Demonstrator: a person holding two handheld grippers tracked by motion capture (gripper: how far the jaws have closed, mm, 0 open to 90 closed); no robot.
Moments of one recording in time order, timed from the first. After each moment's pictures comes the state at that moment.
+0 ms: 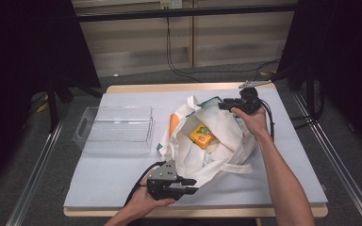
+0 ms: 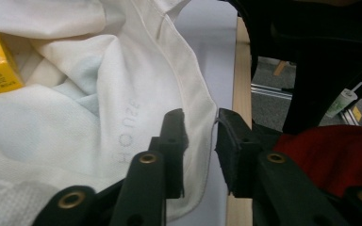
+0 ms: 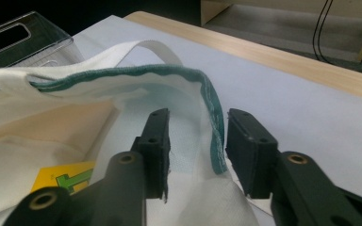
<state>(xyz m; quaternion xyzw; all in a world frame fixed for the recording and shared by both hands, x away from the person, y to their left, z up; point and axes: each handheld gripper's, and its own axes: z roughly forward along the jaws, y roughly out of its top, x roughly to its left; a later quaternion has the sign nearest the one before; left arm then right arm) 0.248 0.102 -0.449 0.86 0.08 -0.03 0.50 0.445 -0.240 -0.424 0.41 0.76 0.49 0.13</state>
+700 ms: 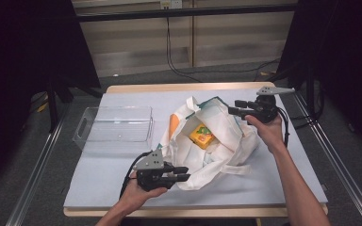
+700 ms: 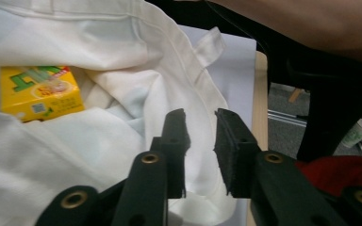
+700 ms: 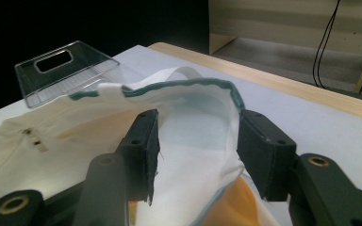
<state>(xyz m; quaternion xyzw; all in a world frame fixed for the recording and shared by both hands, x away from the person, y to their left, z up) 0.265 0.127 -0.424 0.83 0.12 0.00 0.54 0.380 -0.260 -0.394 0.39 0.73 0.54 0.15</state>
